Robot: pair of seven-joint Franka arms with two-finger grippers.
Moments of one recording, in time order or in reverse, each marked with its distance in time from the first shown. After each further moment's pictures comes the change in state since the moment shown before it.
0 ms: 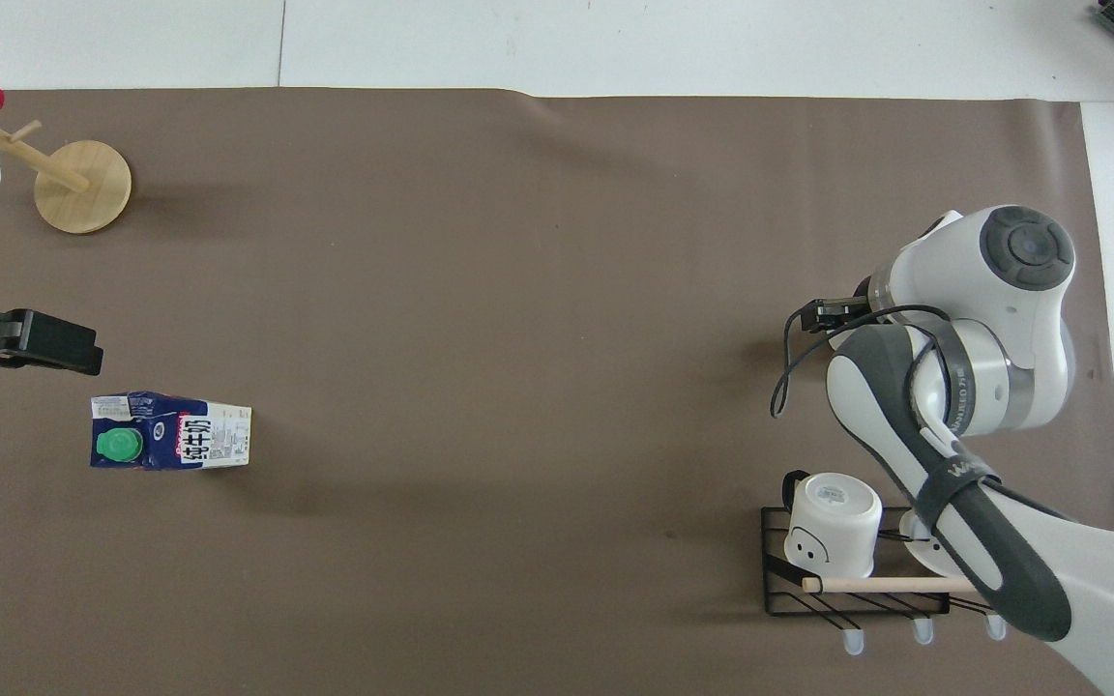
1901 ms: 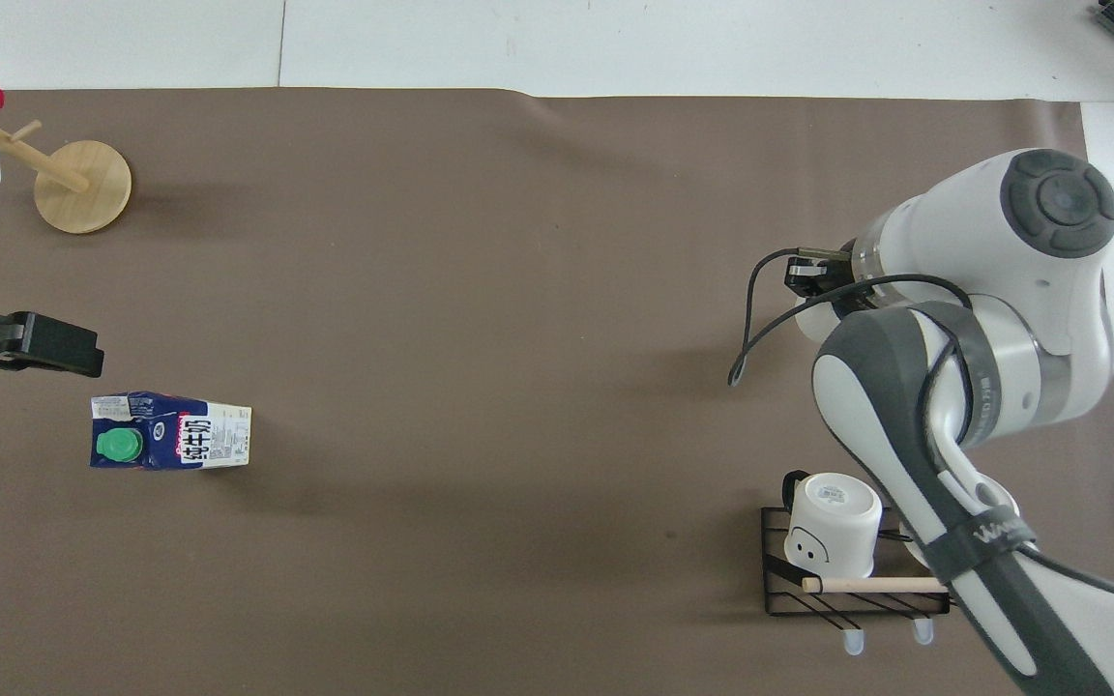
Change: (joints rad) left arm 0.000 -0.011 0.001 -0.020 0.001 0.006 -0.005; right arm 0.035 -0.091 0.099 0.146 0.014 -0.186 0.348
